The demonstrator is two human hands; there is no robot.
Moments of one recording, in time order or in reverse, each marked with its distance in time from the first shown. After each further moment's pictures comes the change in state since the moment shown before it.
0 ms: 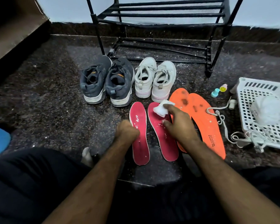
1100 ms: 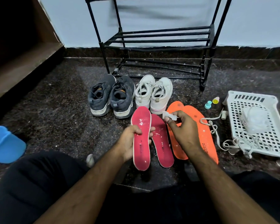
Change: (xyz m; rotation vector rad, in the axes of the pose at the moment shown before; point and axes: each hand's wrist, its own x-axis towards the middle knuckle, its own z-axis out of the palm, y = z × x) left_hand -0.056 0.017 -0.025 -1.123 -0.648 -0.063; right_hand -0.016 -0.013 -0.037 0.356 0.292 0.015
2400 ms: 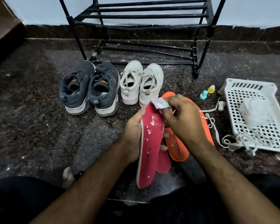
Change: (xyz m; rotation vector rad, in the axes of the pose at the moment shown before) left_hand 0.035 0.009 0.044 0.061 -0.298 -0.088; right_hand 0.033 -0.022 -0.009 -0.260 -0.054 -0.255
